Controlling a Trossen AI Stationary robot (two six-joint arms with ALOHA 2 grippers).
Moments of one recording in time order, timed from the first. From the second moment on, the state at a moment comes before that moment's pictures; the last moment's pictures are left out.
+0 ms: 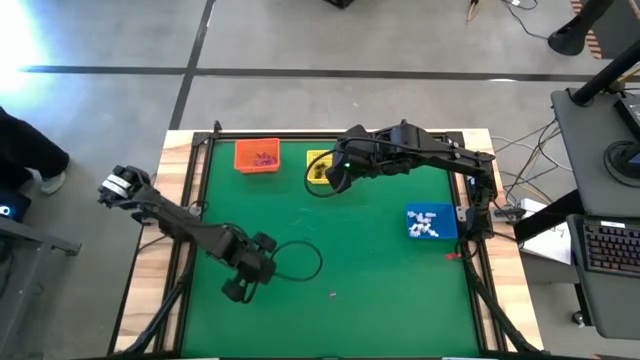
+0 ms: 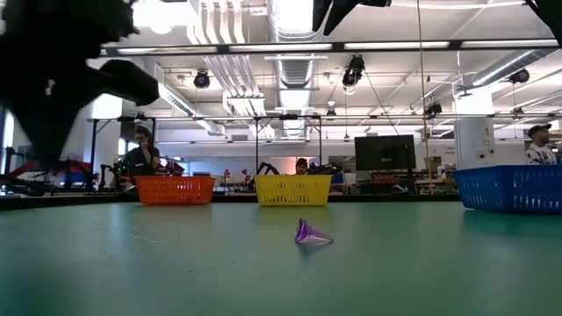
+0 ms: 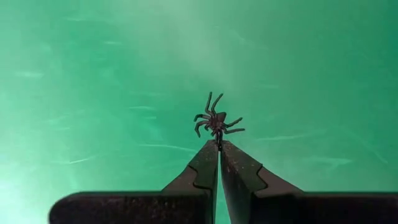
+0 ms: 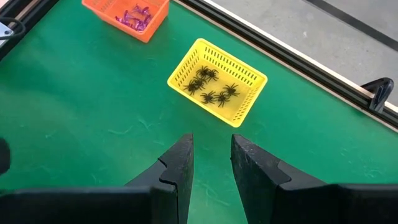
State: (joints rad) left arm -0.46 1.48 0.92 -0.73 0.04 0.04; right arm -0.05 1.93 2.35 -1.56 0.41 0.83
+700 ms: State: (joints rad) left arm 0.04 1.37 0.92 -0.71 0.00 0.33; right arm -0.05 1.93 2.35 -1.57 0.41 0.75
